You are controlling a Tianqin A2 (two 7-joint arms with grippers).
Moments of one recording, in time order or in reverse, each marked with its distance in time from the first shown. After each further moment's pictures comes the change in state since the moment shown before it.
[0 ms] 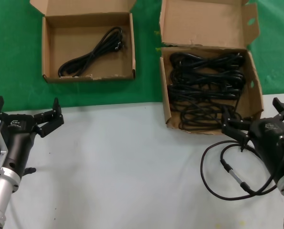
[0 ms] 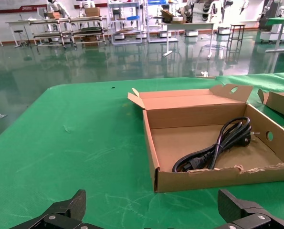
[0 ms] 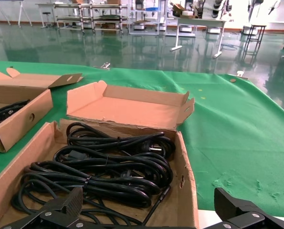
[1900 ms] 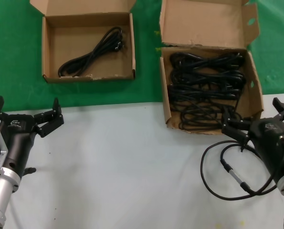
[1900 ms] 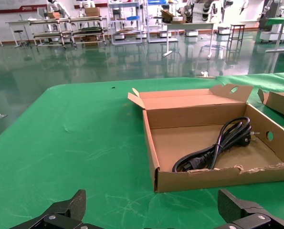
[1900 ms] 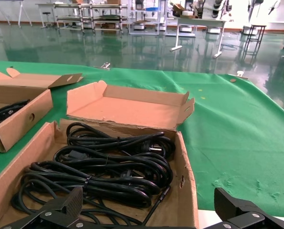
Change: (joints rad) left arm 0.000 0.000 0.000 0.000 0.000 0.000 0.000; right arm 0.000 0.000 0.000 0.000 0.000 0.000 0.000
